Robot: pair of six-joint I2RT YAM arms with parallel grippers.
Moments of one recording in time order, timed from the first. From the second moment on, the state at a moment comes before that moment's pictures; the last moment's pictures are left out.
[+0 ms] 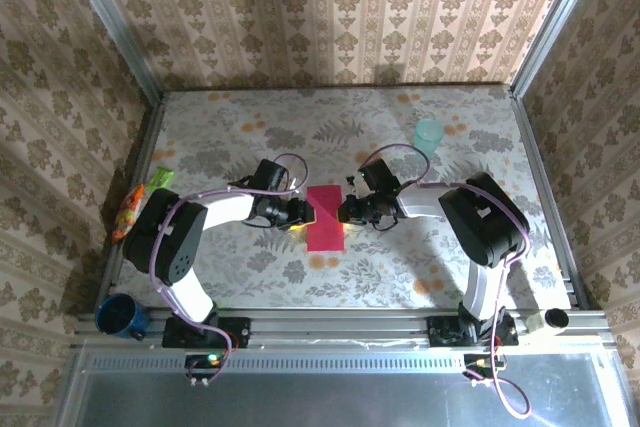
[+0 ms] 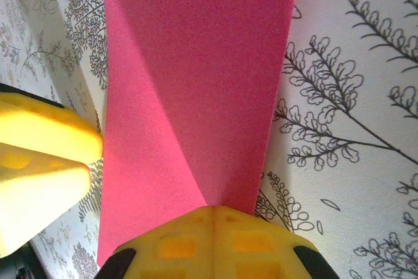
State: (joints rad) left arm -0.52 1.70 0.83 -0.23 0.54 -0.59; right arm 0.52 1.87 0.92 -0.05 -0.51 0.58
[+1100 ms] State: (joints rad) left arm -0.51 1.68 0.81 -0.11 0.60 -0.67; right arm 0.52 1.87 0.92 -0.05 -0.52 0.58
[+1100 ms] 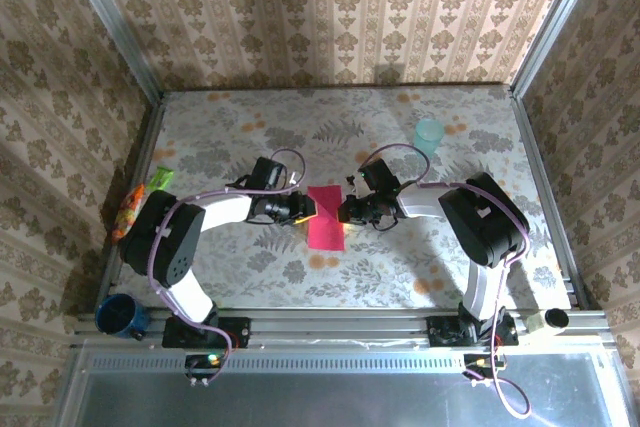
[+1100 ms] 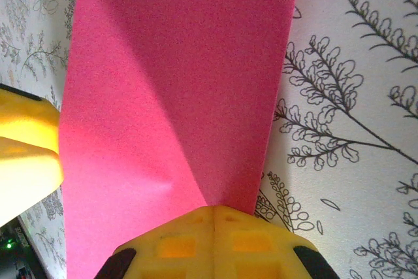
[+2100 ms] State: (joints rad) left arm -0.50 1.68 0.89 -0.27 0.68 -0.71; right arm 0.99 1.34 0.75 -0.24 0.08 0.32
